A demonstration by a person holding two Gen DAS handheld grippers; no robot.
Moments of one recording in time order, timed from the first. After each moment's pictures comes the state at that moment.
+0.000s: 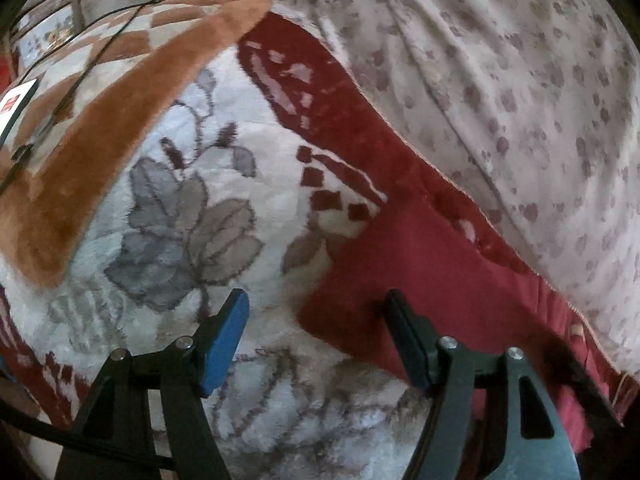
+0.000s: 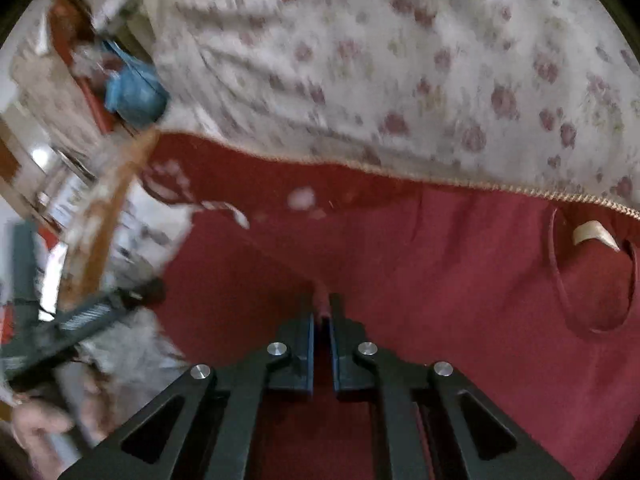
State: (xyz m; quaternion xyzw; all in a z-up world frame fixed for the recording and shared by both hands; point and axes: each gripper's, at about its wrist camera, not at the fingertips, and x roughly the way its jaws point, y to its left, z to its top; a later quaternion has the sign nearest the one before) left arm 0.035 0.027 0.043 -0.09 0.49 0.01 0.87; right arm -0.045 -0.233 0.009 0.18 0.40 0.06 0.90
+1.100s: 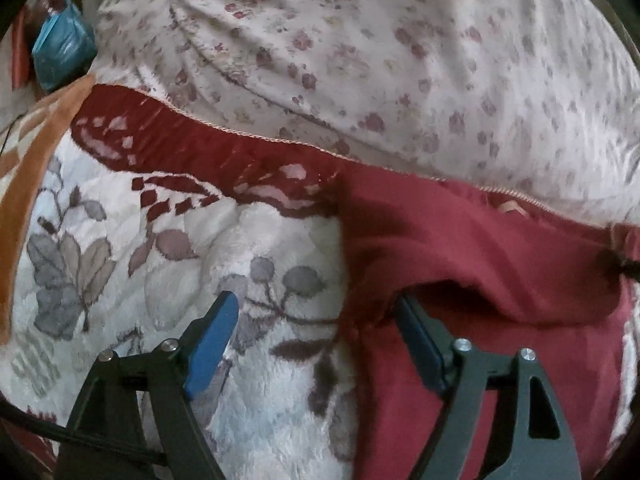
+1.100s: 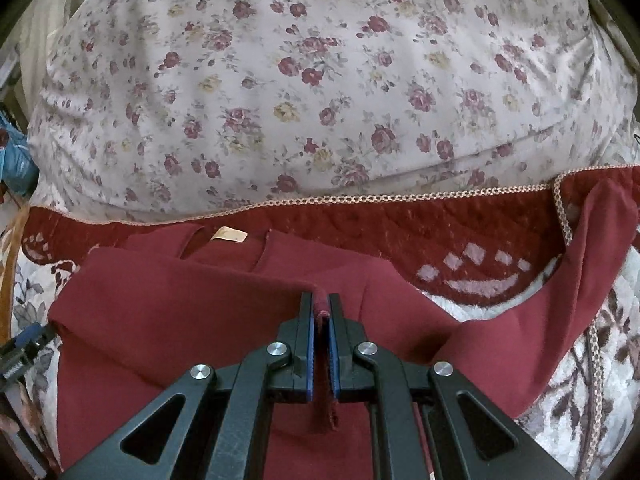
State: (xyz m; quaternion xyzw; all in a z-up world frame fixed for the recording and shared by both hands) left arm -0.021 -0.094 0.040 0.07 0.45 -0.18 0.87; right arm -0.188 -0.429 0.031 0.17 0.40 -0.20 0.88
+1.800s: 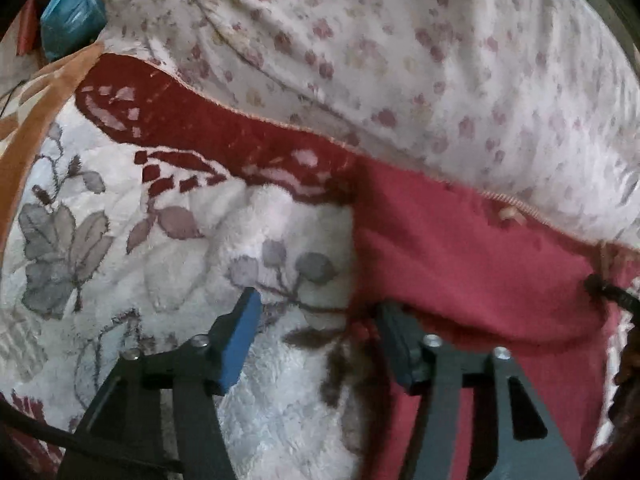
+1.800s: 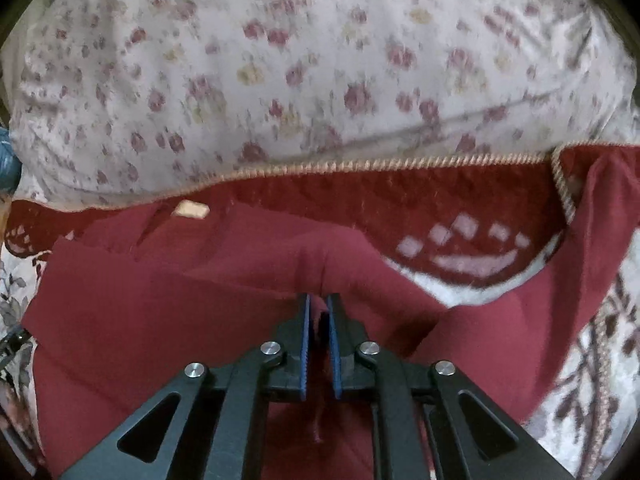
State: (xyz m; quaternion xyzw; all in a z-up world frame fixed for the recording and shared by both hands) left arm -0.019 -0.067 0.045 0.01 0.47 -0.19 0.86; right arm -0.190 -0.444 0.005 0.17 0.42 -0.22 0.86
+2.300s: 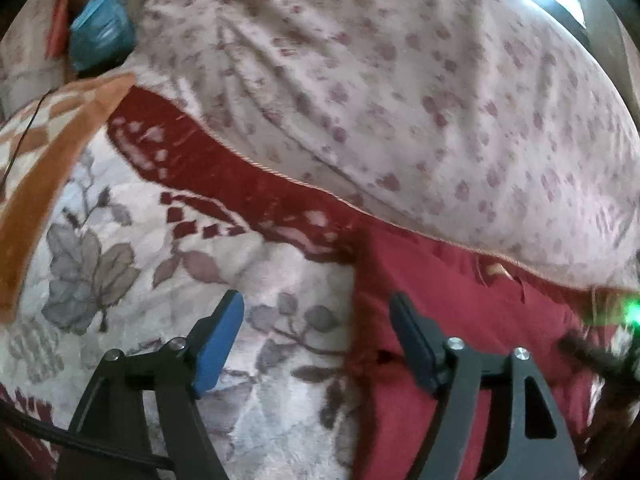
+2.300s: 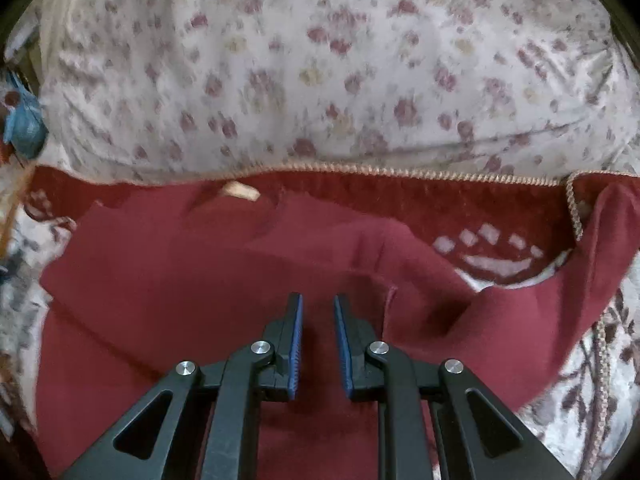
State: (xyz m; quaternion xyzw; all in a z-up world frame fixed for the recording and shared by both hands) left arm -0.018 -0.048 0.071 -0.04 0.41 -0.16 0.90; right arm -0.189 -0.412 -0.002 0.13 0.44 -0.19 0.87
